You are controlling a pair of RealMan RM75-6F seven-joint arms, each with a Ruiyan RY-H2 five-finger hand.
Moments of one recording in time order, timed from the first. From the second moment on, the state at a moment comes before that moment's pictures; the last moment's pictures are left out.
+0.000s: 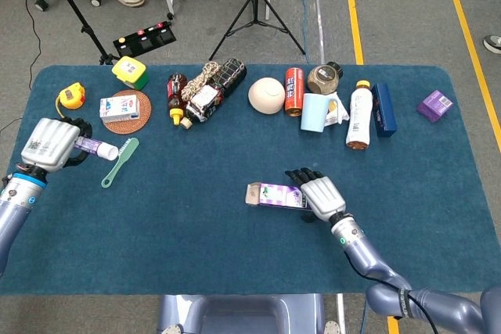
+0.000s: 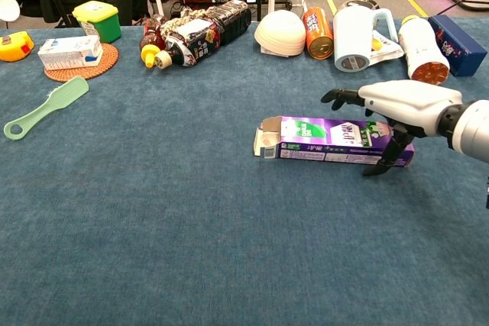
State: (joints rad) left arm -0.61 -1.09 -0.11 -1.39 1.34 1.03 0.11; right arm 0.62 -1.59 0.16 -1.39 -1.26 0.89 -0.32
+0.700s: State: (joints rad) left arm -0.61 -1.09 -0.10 -1.40 1.39 1.02 0.09; right arm 0.64 -1.65 0.17 -1.30 -1.35 0.99 -0.17
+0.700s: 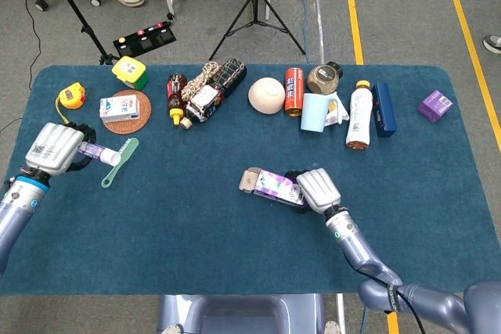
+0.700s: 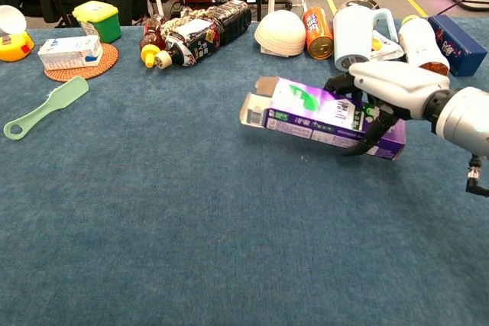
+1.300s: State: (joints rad) left arm -0.70 -1.13 -0.13 -1.68 1.26 0.97 0.56; right arm 0.70 -1.58 0.19 -1.53 -1.32 0.99 -0.36
